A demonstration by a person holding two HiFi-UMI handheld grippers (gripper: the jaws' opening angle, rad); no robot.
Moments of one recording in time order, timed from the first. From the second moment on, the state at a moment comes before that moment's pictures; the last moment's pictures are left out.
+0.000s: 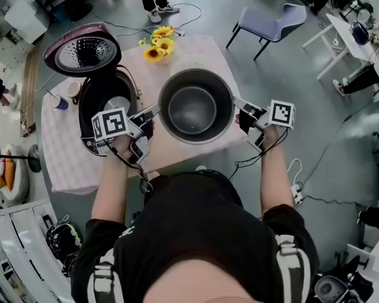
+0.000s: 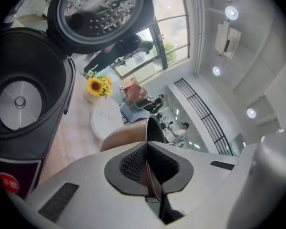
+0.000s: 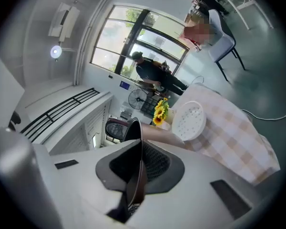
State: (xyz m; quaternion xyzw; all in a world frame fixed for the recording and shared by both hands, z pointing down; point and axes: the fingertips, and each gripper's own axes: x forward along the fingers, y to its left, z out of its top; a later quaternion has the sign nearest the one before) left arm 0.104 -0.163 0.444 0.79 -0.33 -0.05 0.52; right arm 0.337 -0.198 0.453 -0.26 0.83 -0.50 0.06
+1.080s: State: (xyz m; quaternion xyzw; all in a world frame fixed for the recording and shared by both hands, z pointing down) left arm 0.115 -0.129 0.603 0.69 -0.45 0.04 0.56; right arm 0.346 -0.177 0.607 -0.28 0.75 -0.59 -0.09
